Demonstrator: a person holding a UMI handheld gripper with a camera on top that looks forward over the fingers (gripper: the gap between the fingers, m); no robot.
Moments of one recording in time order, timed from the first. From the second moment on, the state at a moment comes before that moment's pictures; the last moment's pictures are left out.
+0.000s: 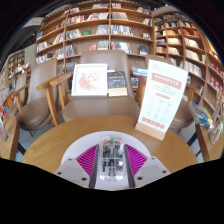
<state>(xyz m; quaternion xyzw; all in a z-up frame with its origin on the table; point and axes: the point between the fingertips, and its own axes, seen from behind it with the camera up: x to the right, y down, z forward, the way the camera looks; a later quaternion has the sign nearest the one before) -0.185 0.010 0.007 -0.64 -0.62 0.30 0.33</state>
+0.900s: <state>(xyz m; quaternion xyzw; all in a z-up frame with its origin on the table) 0.169 0.001 0.161 -0.63 -0.60 0.32 0.39</state>
